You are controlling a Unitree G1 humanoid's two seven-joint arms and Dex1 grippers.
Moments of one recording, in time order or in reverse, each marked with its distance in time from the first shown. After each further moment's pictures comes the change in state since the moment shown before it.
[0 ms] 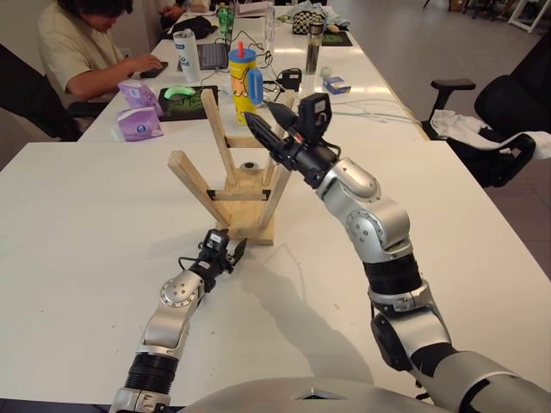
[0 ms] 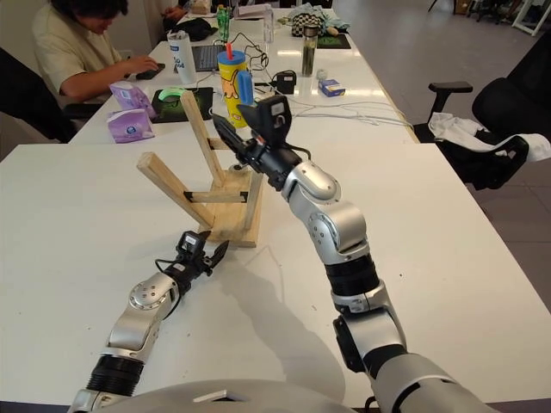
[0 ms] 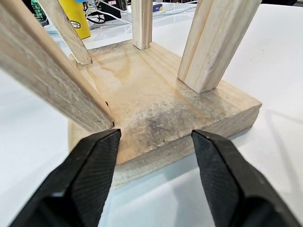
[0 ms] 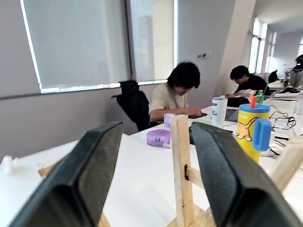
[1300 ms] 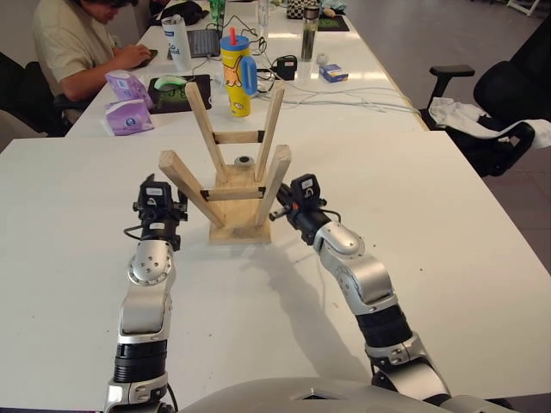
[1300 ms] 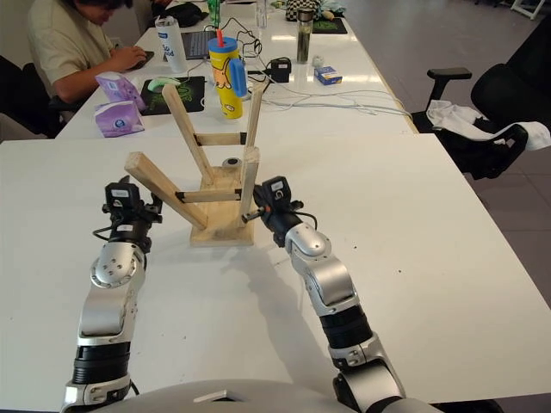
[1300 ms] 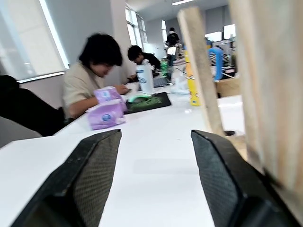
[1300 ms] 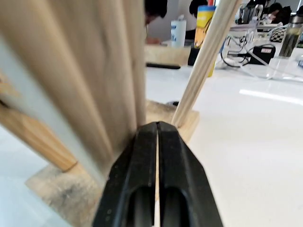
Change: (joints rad) left arm -0.081 -0.019 0.216 -0.297 0.052 0.091 0.360; right arm 0.295 -0.011 0.132 0.005 -0.313 0.041 -0.032
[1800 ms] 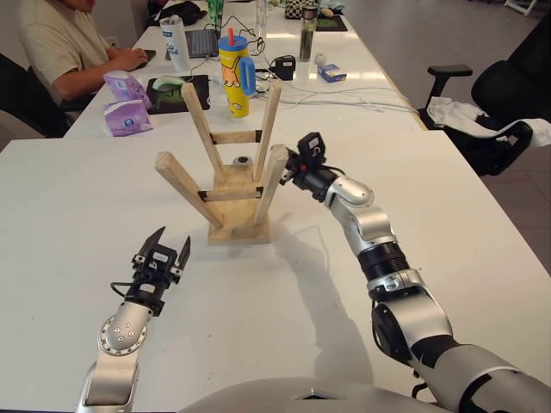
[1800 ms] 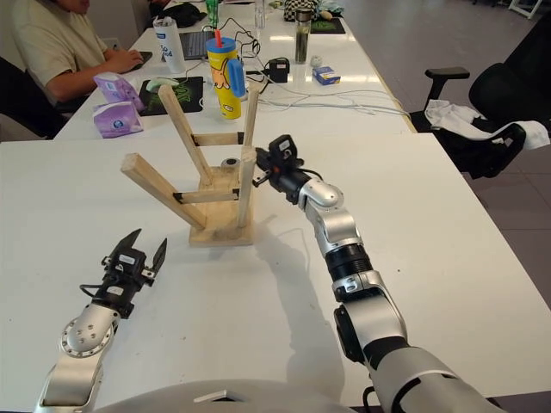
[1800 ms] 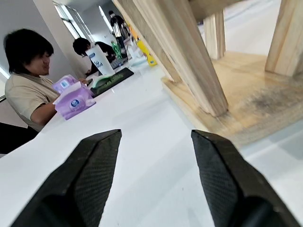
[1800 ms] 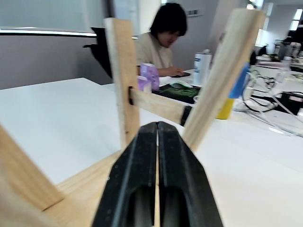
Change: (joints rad) left arm 0.393 0.188 -0.038 0.006 0.073 -0.284 -0.219; right arm -0.419 -0.004 -0.129 0.604 0.049 -0.395 0.432
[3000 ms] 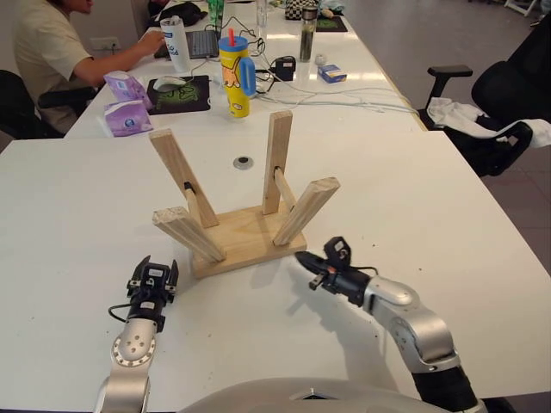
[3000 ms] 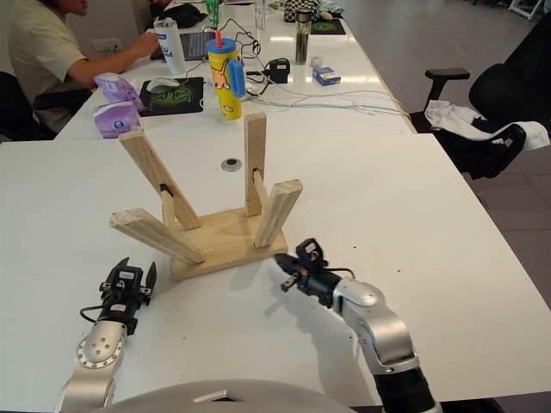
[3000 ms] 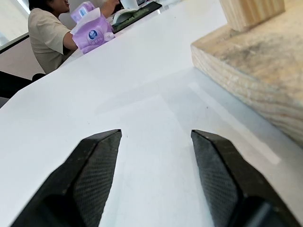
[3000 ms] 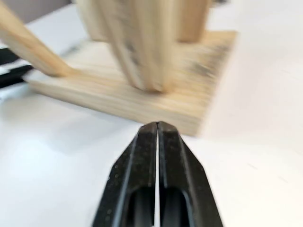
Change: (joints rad) left arm 0.068 -0.105 0.010 0.020 0.057 0.129 0.148; right arm 0.796 -0.229 0.027 -0.816 0.035 0.491 -0.094
